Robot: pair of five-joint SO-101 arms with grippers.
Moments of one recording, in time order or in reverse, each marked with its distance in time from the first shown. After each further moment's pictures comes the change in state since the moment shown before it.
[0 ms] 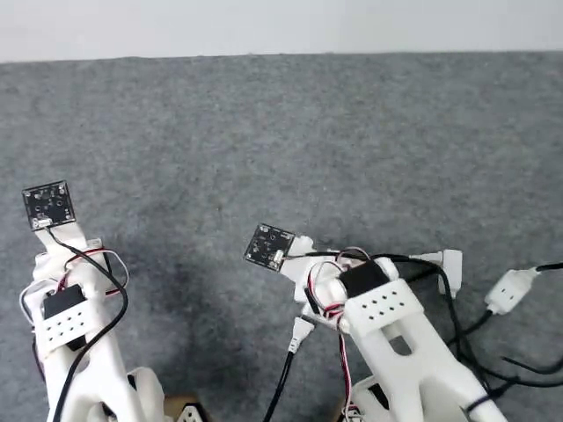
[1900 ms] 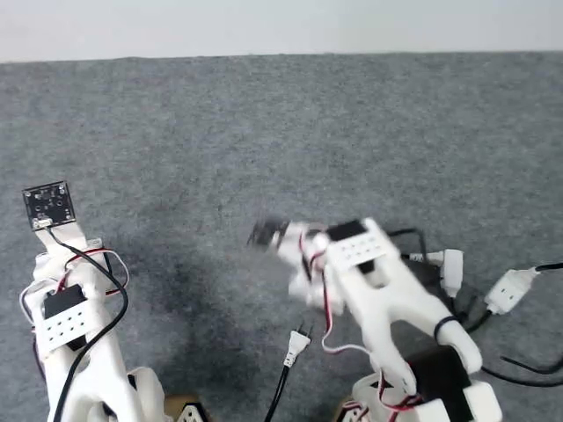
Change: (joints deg) left arm 0.0 0.0 0.0 0.0 0.0; right arm 5.8 25.1 -16.4 6.1 3.4
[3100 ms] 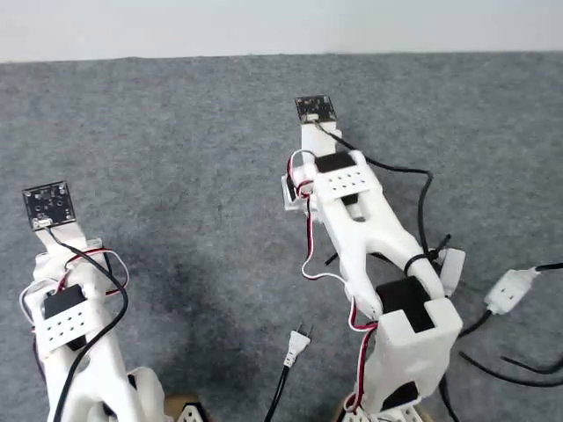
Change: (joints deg) left arm 0.0 0.0 0.0 0.0 -0.3; right arm 1.8 26.3 -38.1 -6.0 -54.1
